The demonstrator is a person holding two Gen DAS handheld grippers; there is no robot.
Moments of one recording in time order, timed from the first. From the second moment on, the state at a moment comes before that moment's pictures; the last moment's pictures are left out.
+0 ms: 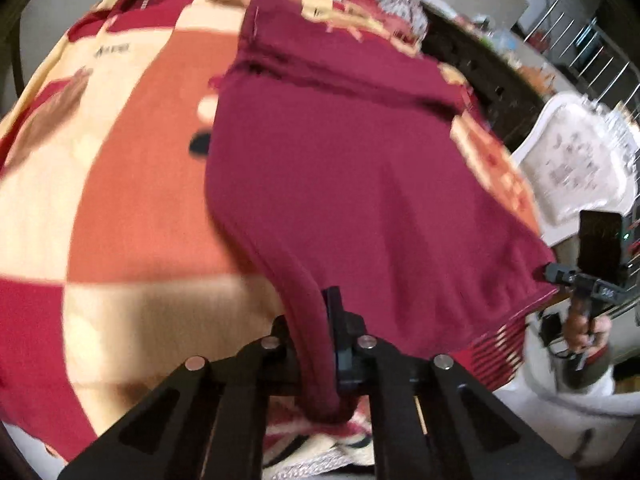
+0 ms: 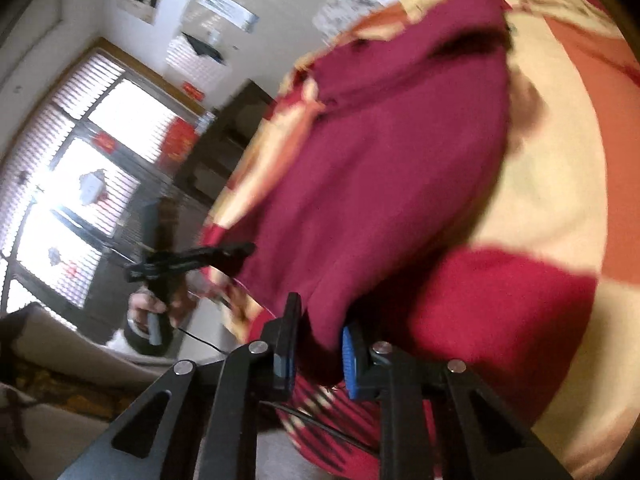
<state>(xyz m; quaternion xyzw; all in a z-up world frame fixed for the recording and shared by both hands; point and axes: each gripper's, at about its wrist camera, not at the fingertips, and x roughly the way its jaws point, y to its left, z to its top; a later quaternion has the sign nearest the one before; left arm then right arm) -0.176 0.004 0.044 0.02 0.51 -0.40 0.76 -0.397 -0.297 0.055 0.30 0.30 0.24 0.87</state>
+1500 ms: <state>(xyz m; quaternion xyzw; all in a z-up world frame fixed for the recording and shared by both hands) 0.103 -0.160 0.136 -0.02 0.36 -0.34 0.87 -0.189 -0.503 0.172 0.38 0.14 0.07 0.91</state>
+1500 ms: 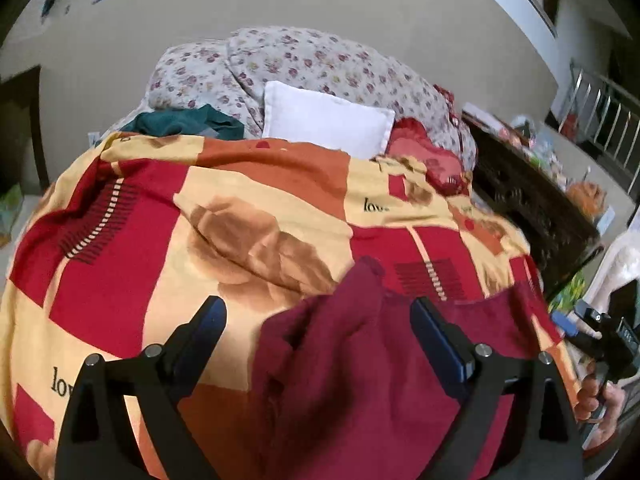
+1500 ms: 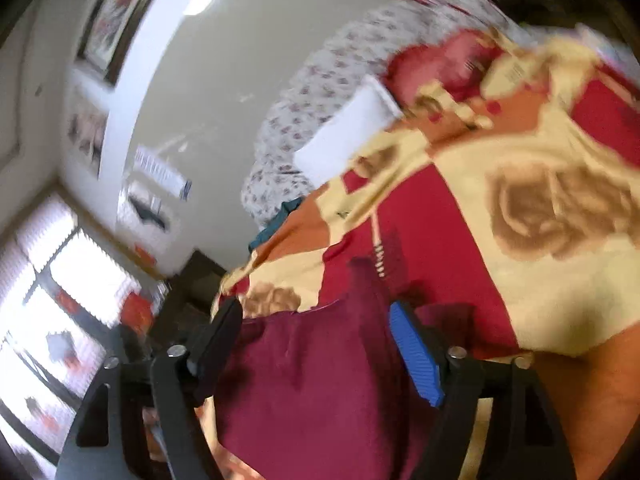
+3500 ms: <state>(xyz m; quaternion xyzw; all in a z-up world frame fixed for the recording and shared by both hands) 0.101 -0.153 0.095 0.03 0.38 -0.23 0.89 -0.170 -0.394 0.165 0.07 0.31 -0.15 0.93</state>
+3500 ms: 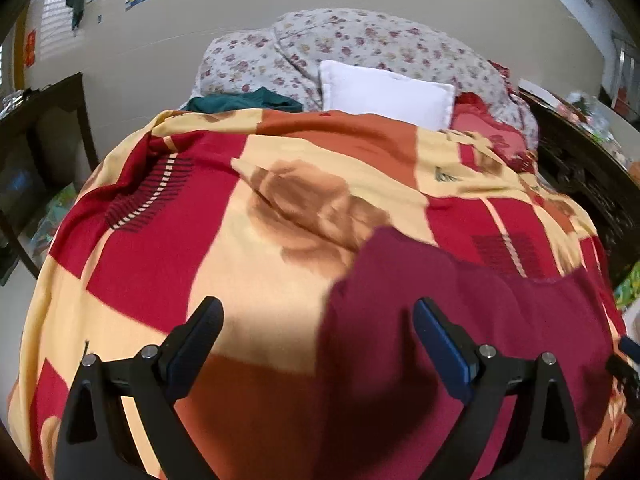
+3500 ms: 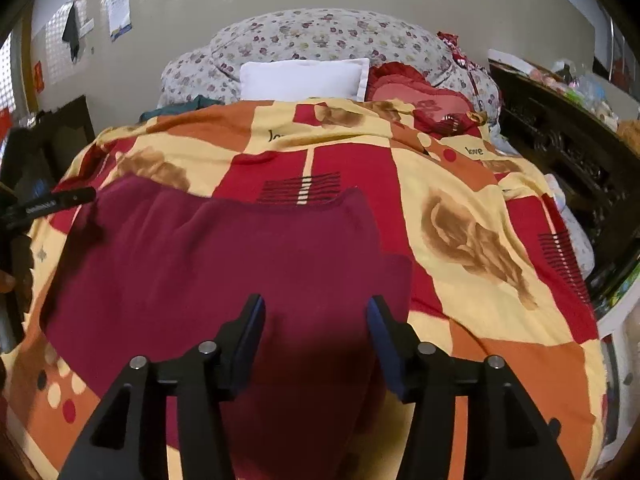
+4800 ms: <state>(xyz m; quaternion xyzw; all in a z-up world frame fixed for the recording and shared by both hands) 0.040 -0.100 0.061 -0.01 0.45 -0.28 0.85 -0.179 -0.349 0.119 0.03 0.36 -0.14 0.92</state>
